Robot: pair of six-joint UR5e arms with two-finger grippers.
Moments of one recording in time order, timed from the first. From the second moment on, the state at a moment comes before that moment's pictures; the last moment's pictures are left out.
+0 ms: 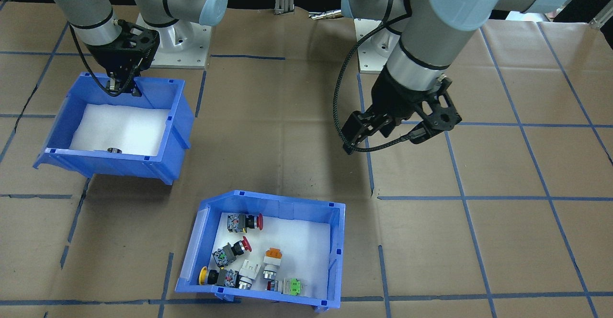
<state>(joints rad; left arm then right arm) -1.61 -1.68 -1.58 -1.35 1.42 -0.49 1.32 -1.89 2.23 -1.89 -1.58 -1.72</state>
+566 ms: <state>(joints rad) -1.55 -1.59 -1.55 -1.49 1.58 0.13 1.50 -1.91 2.24 -1.88 -1.58 -1.51</state>
